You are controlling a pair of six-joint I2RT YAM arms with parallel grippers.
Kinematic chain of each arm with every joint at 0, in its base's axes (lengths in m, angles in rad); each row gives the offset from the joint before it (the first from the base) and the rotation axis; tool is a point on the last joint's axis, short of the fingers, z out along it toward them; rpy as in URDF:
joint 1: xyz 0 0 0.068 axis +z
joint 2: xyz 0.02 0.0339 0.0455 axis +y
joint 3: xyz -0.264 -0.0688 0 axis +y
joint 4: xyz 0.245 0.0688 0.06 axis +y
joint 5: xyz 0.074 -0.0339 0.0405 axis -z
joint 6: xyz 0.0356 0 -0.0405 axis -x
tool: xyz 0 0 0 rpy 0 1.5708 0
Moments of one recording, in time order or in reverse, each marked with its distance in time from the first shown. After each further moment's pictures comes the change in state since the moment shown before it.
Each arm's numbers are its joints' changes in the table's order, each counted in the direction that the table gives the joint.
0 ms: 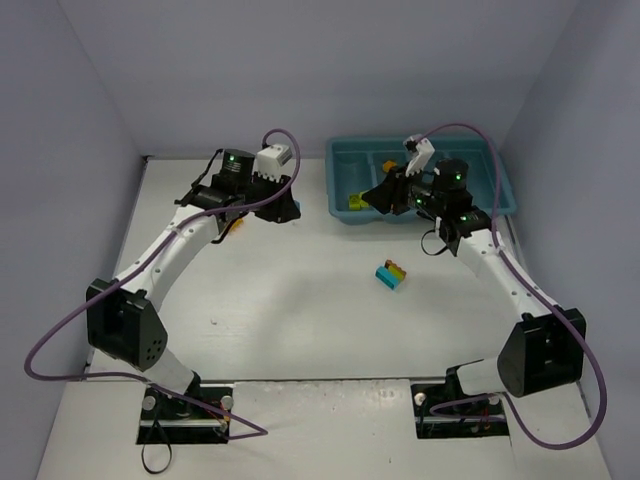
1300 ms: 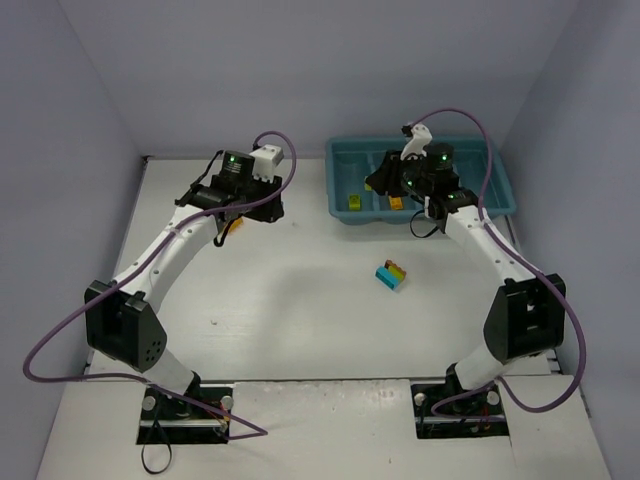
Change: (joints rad) left arm 0.000 -0.008 -0.016 0.079 -0.266 -0.027; right arm 0.000 0.199 -0.170 0.052 0.214 0.002
